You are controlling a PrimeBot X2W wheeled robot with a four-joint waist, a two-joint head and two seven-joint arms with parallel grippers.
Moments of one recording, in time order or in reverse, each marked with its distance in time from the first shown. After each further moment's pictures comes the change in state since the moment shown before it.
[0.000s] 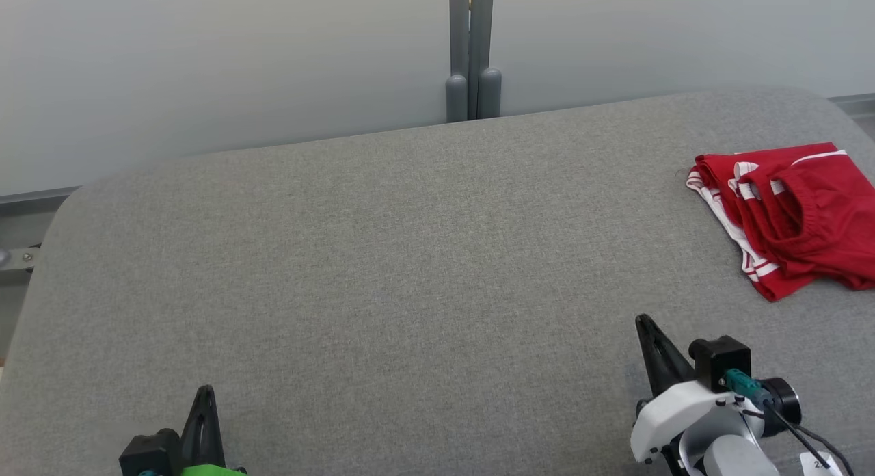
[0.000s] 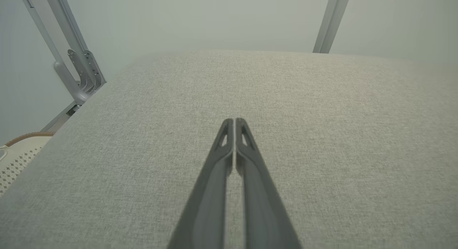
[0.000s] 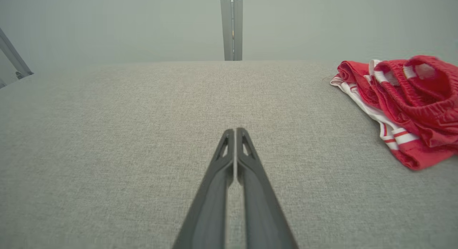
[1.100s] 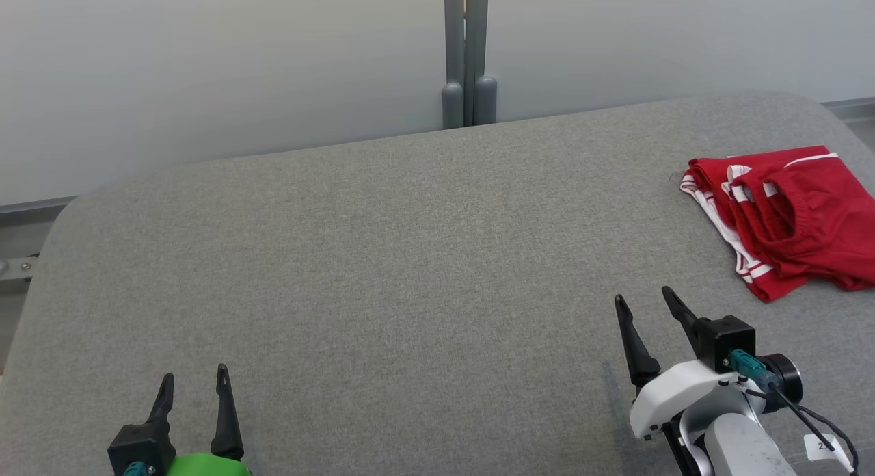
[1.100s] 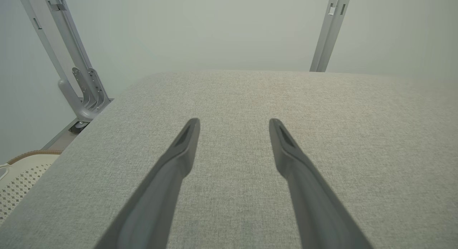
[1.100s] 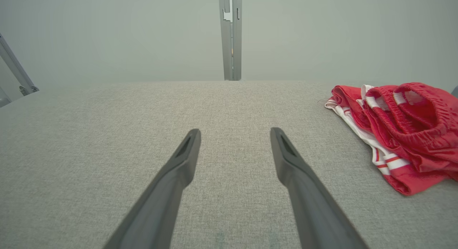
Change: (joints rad) left arm -0.008 0.006 0.004 -0.028 0.000 0.008 -0.005; right arm -0.017 -0.005 0.006 -0.014 0.010 0.000 -0.001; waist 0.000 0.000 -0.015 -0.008
